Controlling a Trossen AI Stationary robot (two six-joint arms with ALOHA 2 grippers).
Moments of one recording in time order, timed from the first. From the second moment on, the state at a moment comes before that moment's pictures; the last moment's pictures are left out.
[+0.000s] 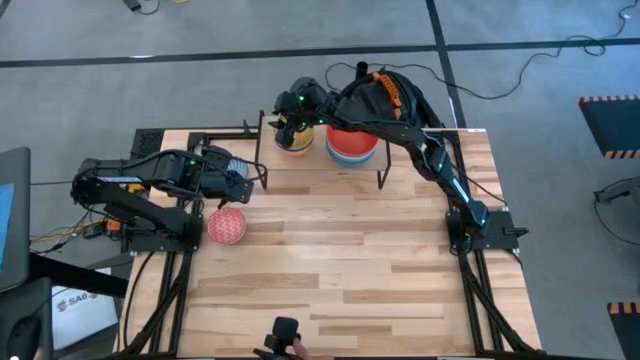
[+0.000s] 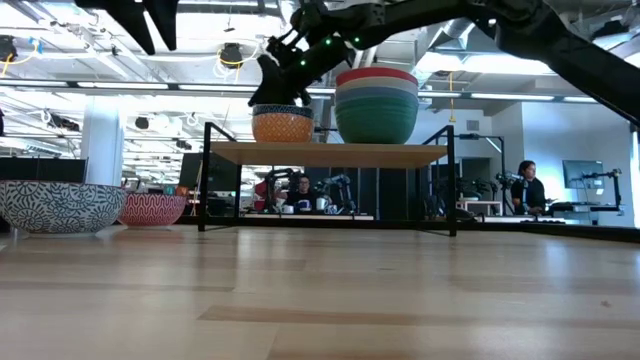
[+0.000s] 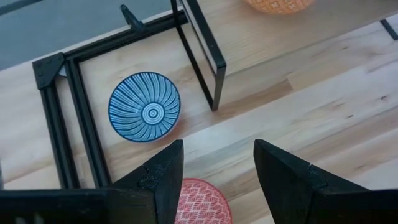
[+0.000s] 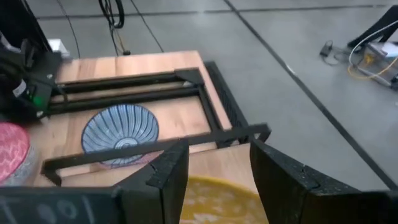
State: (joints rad) left arm -0.08 1.20 1.41 -1.46 -0.60 -1.17; right arm -0.44 2.33 2.35 -0.45 -0.11 -0.16
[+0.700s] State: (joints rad) left arm -0.08 1.20 1.41 -1.49 -0.59 -1.19; right arm -0.48 2.33 2.35 -0.47 -0.10 -0.15
